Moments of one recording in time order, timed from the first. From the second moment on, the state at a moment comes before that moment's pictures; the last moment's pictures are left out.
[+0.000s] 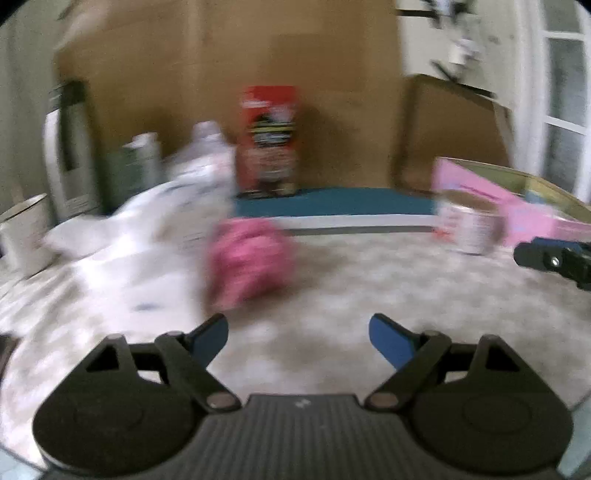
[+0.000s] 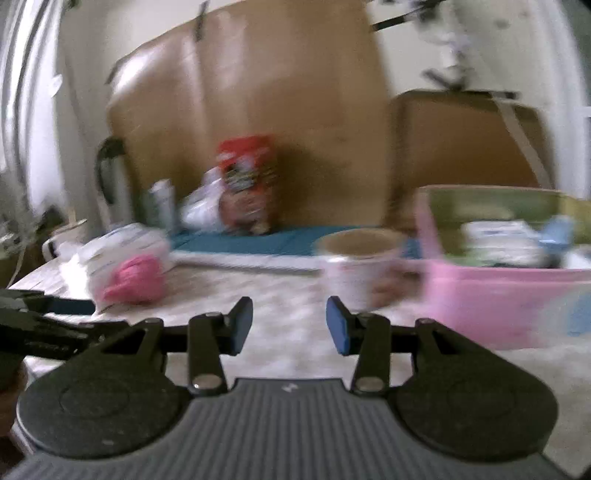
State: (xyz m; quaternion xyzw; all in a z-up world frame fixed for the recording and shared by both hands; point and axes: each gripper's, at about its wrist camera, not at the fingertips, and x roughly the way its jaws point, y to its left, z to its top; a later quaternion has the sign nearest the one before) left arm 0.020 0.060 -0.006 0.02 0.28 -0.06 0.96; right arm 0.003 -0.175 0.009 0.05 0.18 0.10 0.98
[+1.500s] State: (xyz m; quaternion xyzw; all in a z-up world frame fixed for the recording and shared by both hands) left arm 0.017 0.120 -0.018 -0.12 0.27 -0.09 0.95; right arm 0.099 -0.069 0.002 0.08 0.29 0.27 0.91
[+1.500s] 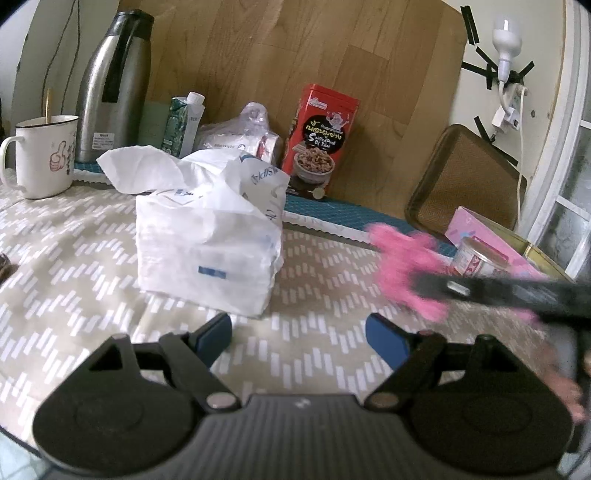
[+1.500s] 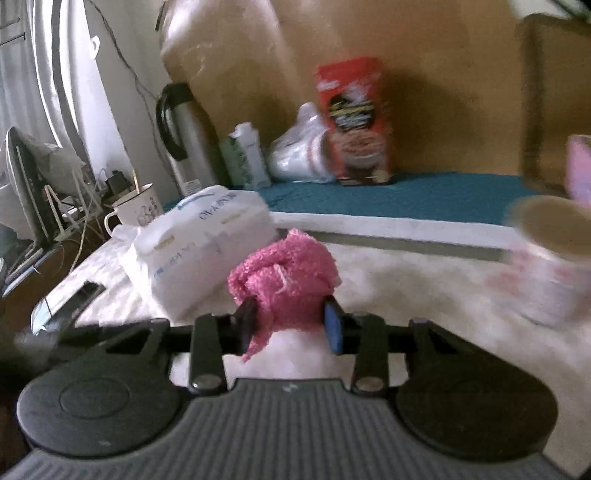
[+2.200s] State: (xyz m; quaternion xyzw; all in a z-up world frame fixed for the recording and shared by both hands) left arm 0.051 -0.089 0.019 -0.05 0.37 -0.34 0.86; right arm -0.036 -0.187 -0.016 0.04 0.25 0.11 0.96
